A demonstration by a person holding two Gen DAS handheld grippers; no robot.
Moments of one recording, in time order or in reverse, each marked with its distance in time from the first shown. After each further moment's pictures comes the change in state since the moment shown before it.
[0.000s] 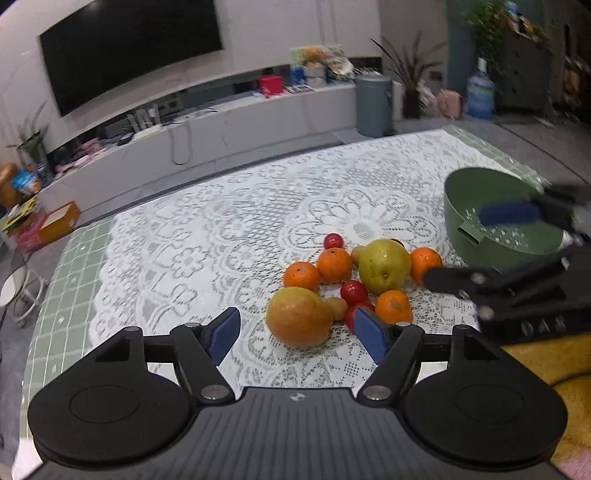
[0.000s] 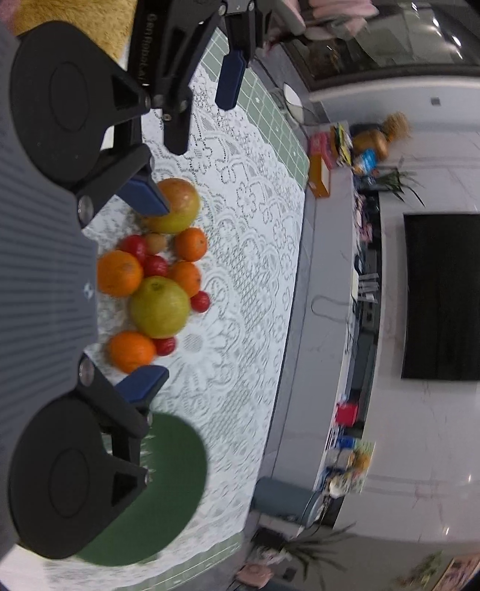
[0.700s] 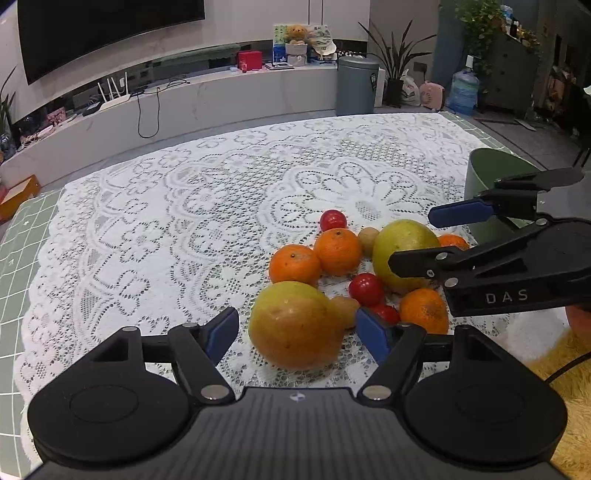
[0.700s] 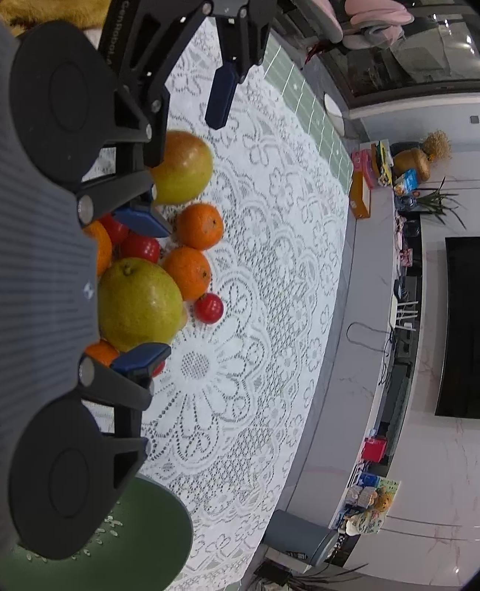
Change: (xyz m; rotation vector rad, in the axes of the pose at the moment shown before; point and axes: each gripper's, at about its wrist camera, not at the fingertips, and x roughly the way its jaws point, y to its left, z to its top) left arm 0.087 0.026 -0.013 -0.061 0.049 -0.124; right arm 0.109 -0.016 0.007 -0.057 0.124 0.050
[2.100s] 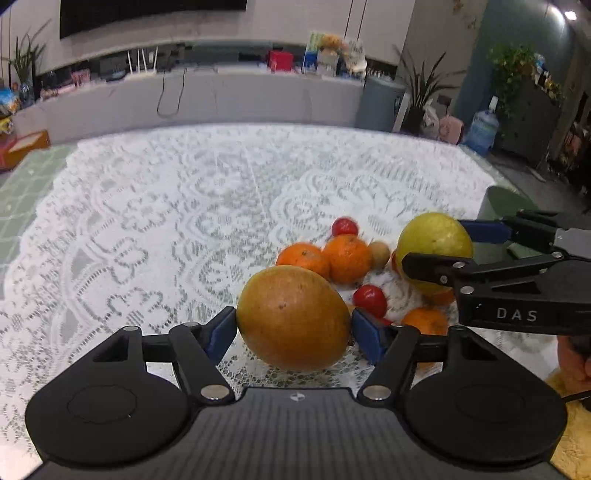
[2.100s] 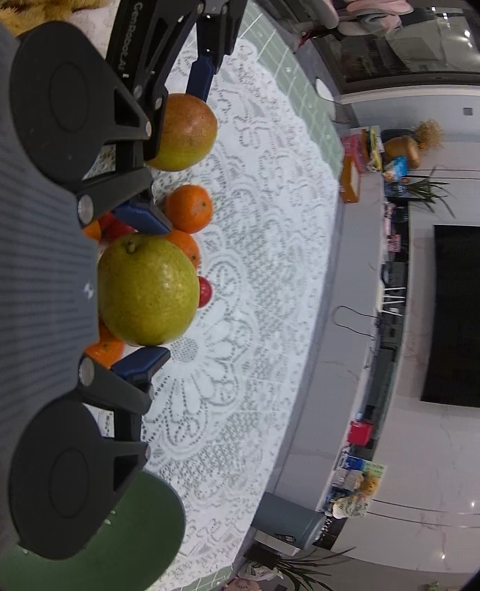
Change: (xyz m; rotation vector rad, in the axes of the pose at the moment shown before) left arm -0.004 0.013 -0.011 -0.176 -0.051 -0.025; right arm -0.004 0.003 -0.003 0.001 -0.070 -0.055
